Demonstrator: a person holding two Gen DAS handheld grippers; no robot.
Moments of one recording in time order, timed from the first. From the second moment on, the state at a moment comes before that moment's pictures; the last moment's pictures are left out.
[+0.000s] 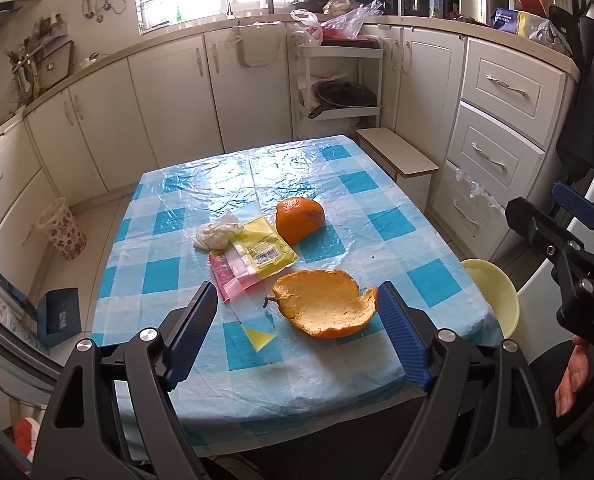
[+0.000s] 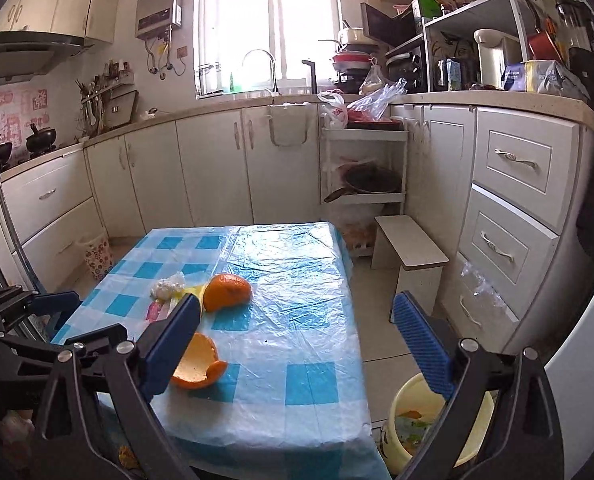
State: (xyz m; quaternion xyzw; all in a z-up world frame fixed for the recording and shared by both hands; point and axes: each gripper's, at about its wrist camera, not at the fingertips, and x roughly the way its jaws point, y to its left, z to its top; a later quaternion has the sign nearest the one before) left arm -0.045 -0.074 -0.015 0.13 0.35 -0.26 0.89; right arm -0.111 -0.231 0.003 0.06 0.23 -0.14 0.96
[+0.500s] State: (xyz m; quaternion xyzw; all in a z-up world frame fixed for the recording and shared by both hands) left arm 0.041 0.021 -0.042 -0.02 0.45 -0.15 0.88; right arm -0.038 -0.215 -0.032 0.09 0.34 -0.07 0.94
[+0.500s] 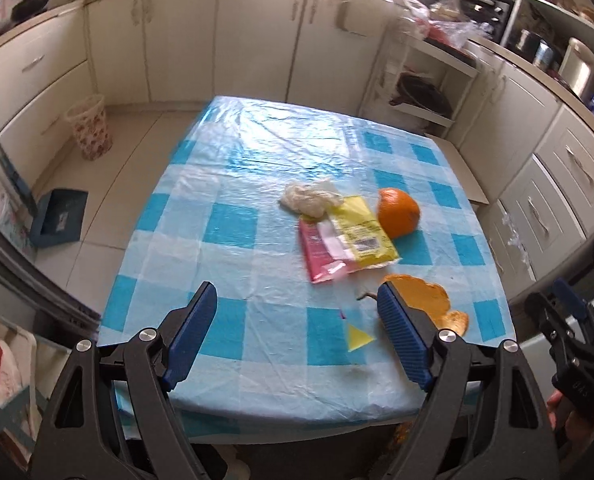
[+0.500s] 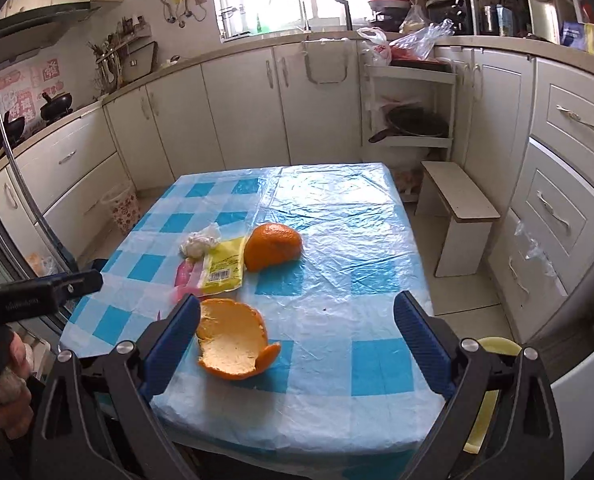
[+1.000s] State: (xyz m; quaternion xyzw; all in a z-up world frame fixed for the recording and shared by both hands) left arm 0.085 0.006 -0.081 -0.02 0.52 -0.12 0.85; right arm 0.045 -0.203 -0.111 0.06 0.47 -0.03 0.88
